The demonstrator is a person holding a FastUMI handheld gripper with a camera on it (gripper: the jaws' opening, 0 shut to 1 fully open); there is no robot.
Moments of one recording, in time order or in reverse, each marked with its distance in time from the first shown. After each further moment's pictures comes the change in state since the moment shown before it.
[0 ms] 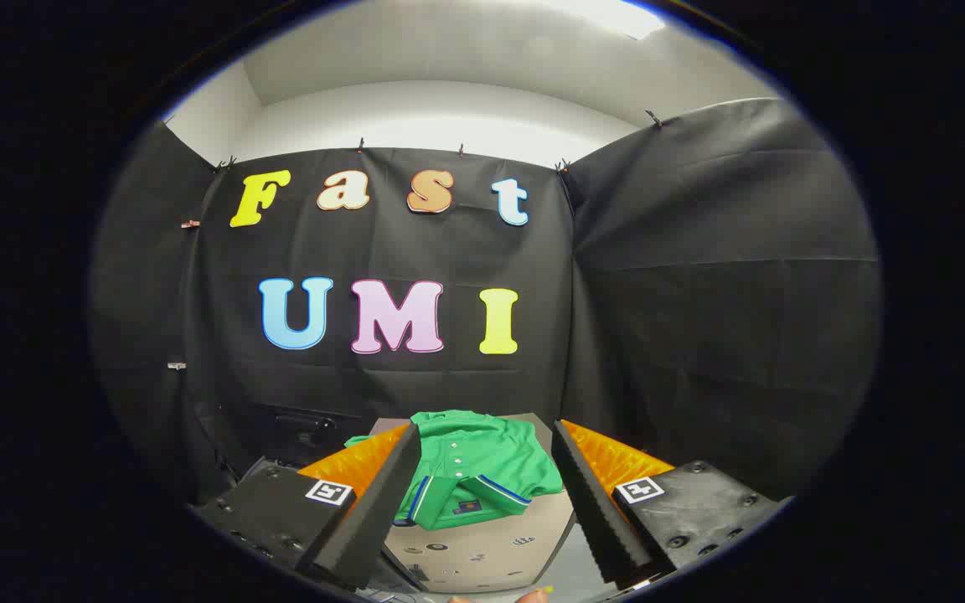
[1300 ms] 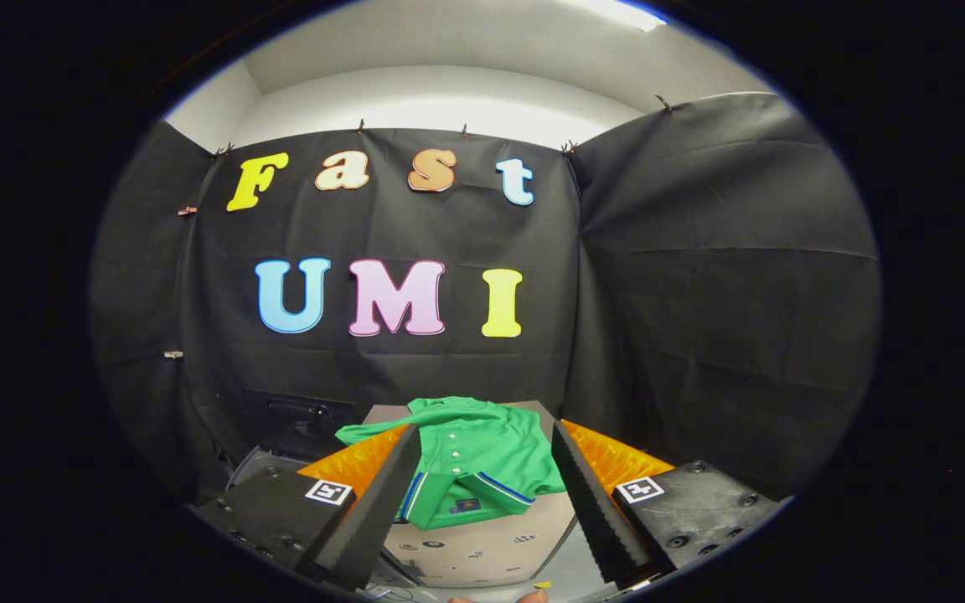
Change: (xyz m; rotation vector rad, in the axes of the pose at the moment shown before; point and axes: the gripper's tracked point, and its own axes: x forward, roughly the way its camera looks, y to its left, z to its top) arm 0.042 -0.001 -0.019 -0.010 0.070 0.012
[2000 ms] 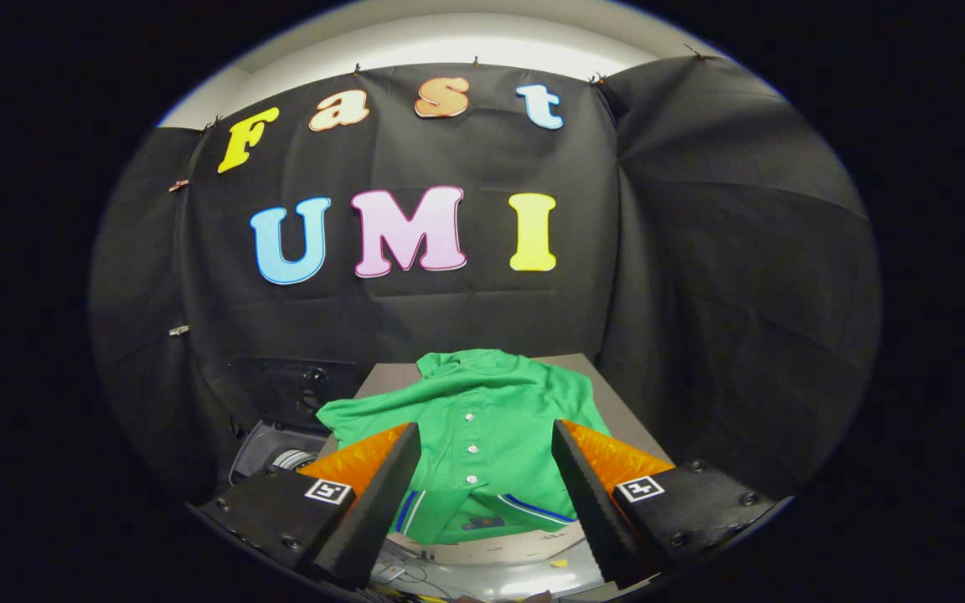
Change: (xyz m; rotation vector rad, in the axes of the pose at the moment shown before) arm 0.129 0.019 -0.073 0.031 0.301 0.116
